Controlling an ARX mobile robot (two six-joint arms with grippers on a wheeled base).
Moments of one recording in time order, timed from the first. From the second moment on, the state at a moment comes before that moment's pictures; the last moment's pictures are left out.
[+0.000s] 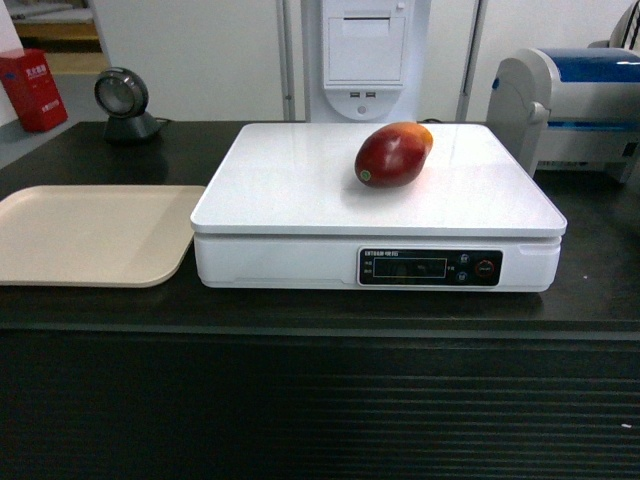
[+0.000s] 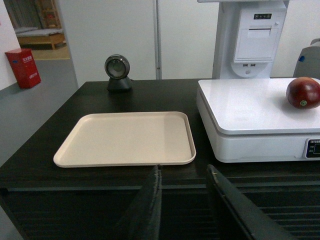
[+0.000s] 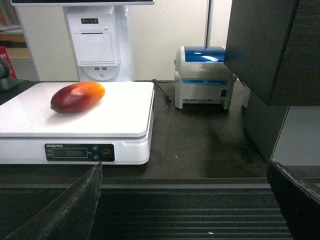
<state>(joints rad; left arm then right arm) 0.00 0.01 0.01 0.00 0.00 0.00 0.00 0.01 0.01 0.00 0.00 0.00</state>
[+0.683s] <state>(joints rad) 0.00 0.01 0.01 0.00 0.00 0.00 0.00 0.01 0.01 0.00 0.00 0.00</state>
